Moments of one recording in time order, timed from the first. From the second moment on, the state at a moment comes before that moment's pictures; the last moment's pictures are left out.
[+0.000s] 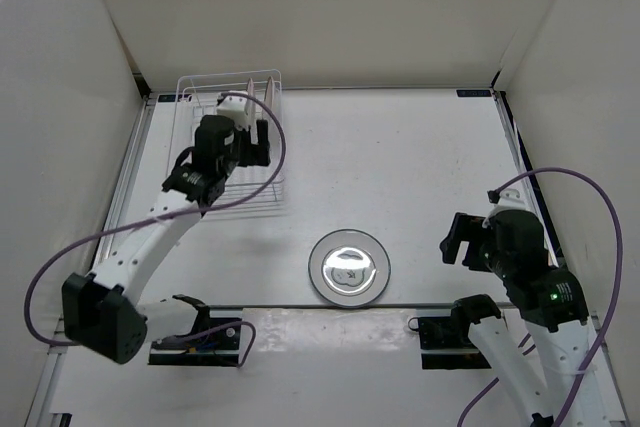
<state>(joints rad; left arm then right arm) -0.45 1.16 1.02 -0.26 -0.19 -0.11 0.27 0.45 0.87 -1.17 0.06 0.31</state>
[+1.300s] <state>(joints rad) -0.20 2.07 1.59 0.14 -0.15 -0.06 0.27 0.41 0.80 -1.08 -0.07 0.30</state>
